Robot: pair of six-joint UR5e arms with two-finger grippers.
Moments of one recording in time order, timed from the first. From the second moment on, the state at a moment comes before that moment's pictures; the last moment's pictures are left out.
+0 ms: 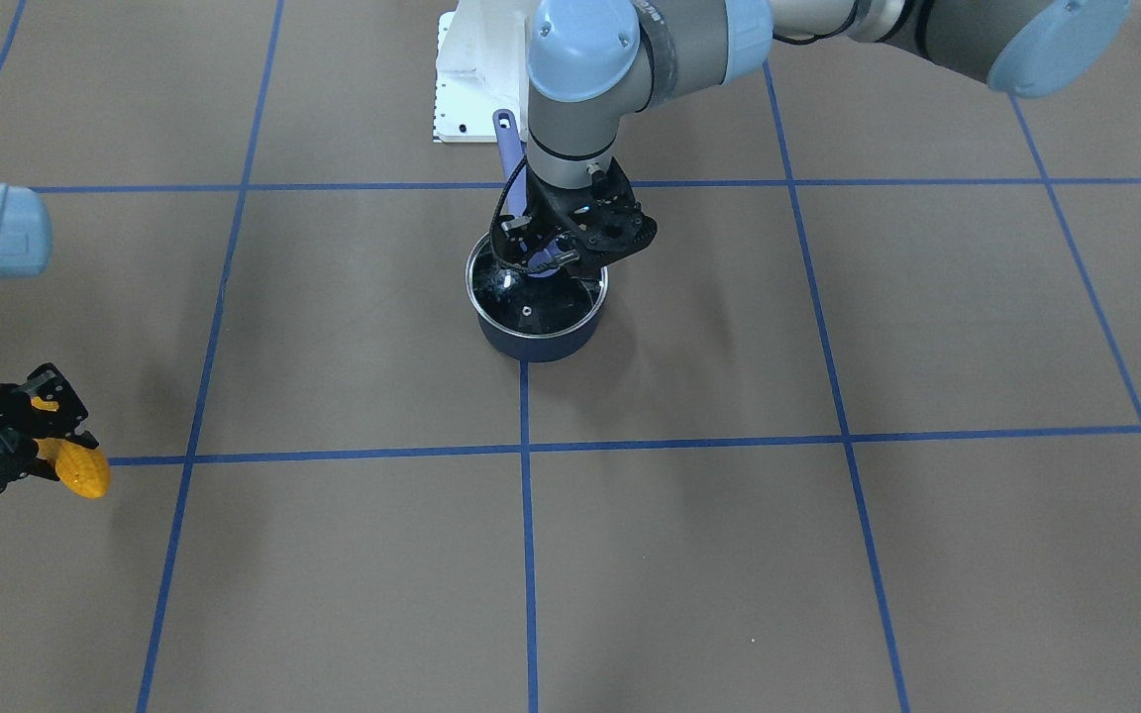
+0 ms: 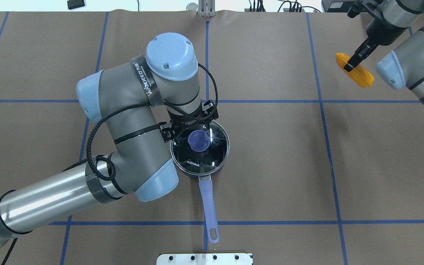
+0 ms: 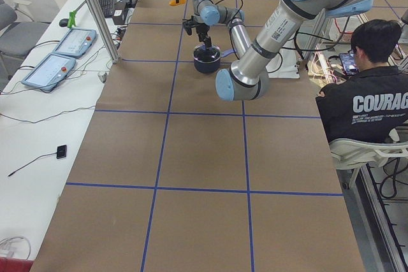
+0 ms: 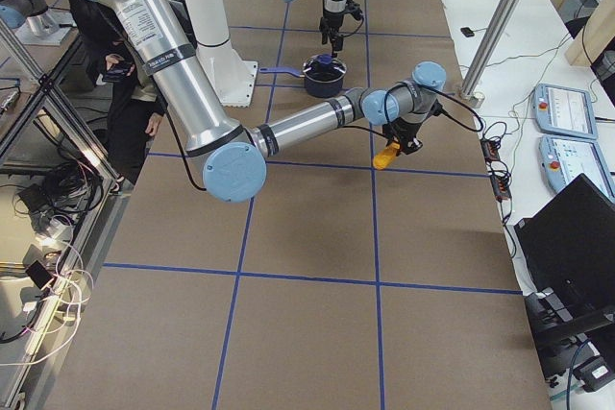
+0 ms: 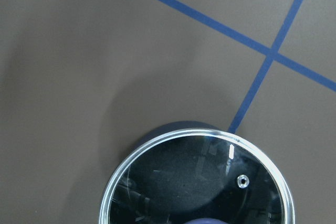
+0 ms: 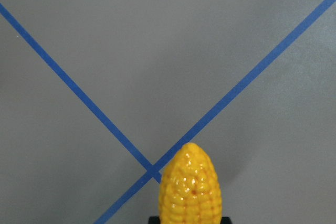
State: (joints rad) left arm -0.56 -2.46 -1.63 -1.36 -2.02 -1.62; right arm 1.15 -1.08 1.45 -1.53 2.38 -0.20
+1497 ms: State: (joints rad) left arm -0.54 -2.49 -1.56 -1.40 -2.02 -1.61; right arm 1.15 -1.08 1.45 -1.53 2.38 -0.20
